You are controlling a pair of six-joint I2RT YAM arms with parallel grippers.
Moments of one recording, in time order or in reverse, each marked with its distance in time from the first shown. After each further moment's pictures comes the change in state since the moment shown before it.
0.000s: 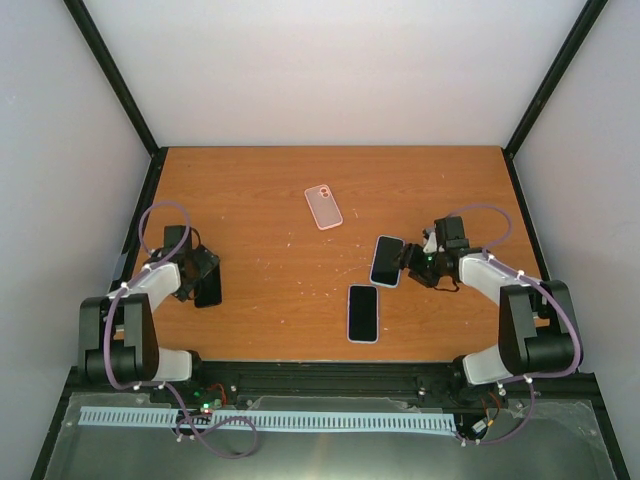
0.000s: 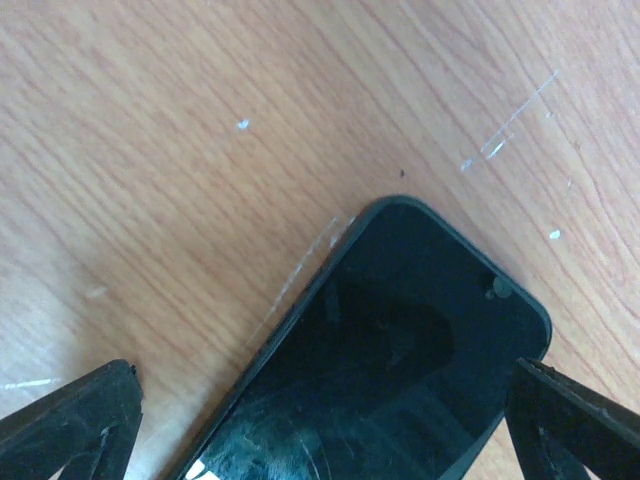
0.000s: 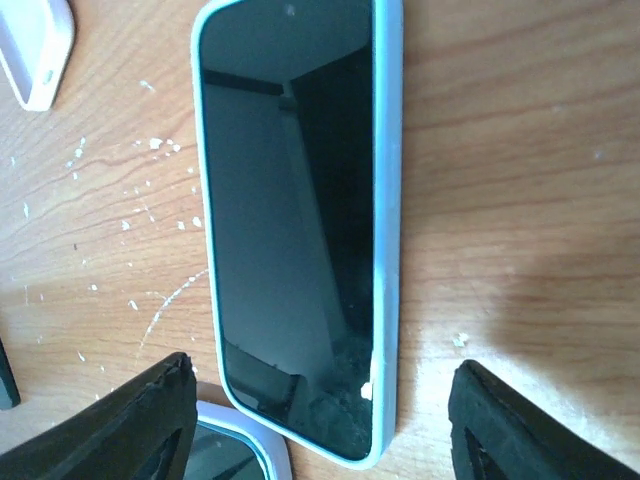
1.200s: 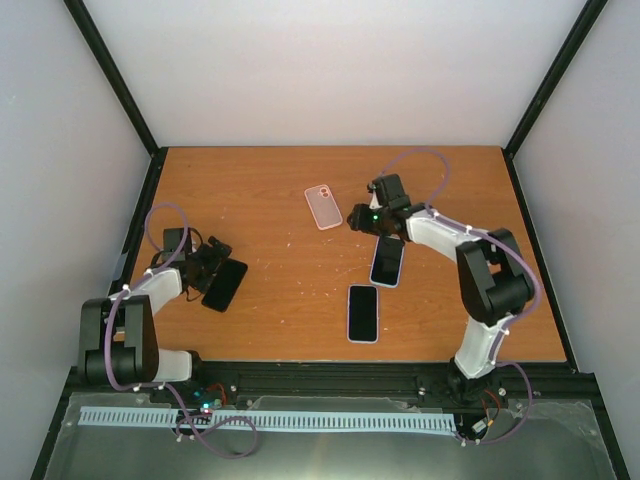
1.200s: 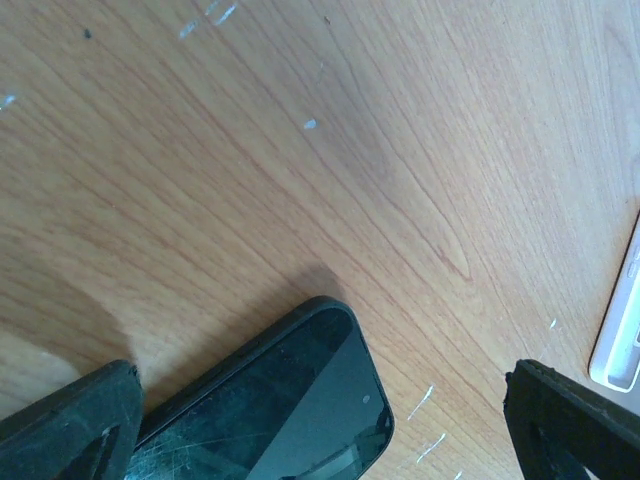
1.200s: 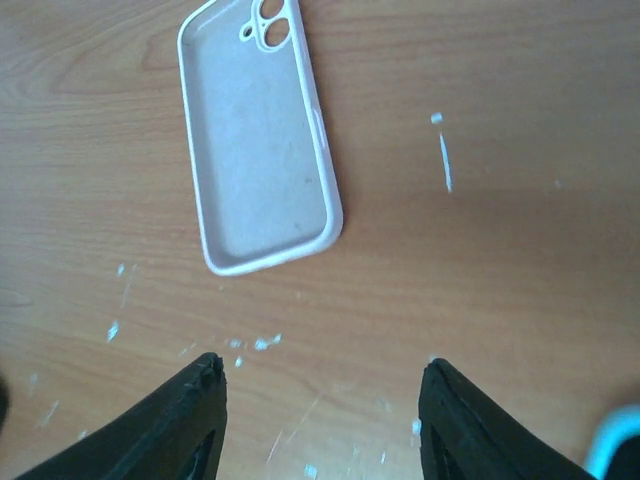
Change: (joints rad) left arm -0.013 -0.001 -0.061 0.225 0.363 -0.079; right arm 0.291 0.332 0.482 0.074 0.226 -0.050
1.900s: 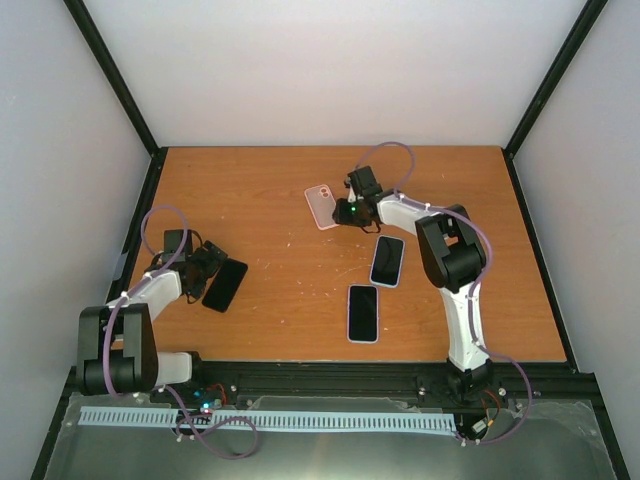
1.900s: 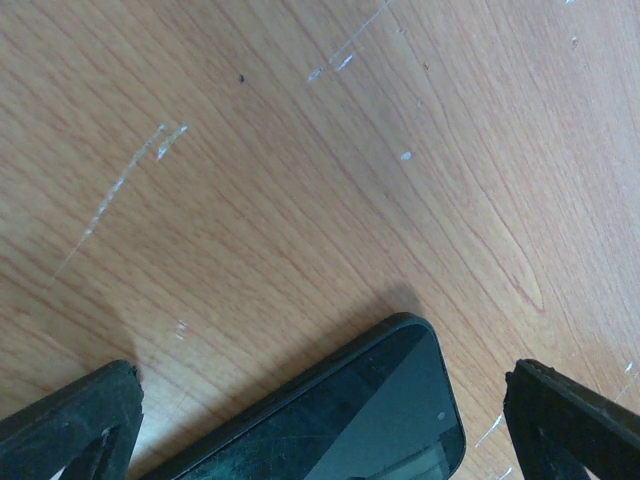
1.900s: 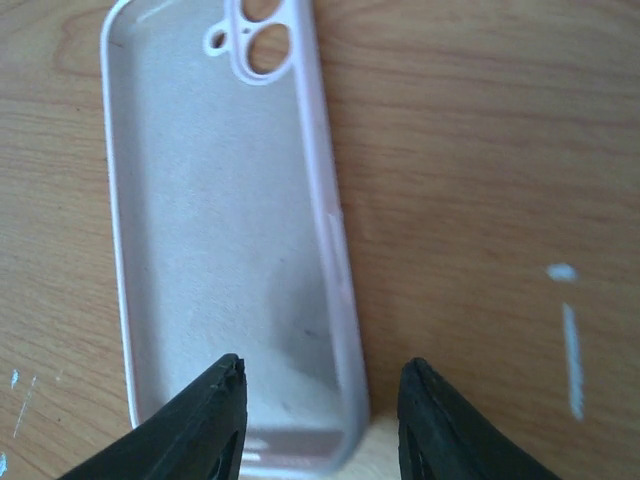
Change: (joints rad) left arm -0.006 -0.045 0.000 -0.095 -0.162 -0.008; right arm 0.039 0.402 0.372 -0.061 0.023 -0.090
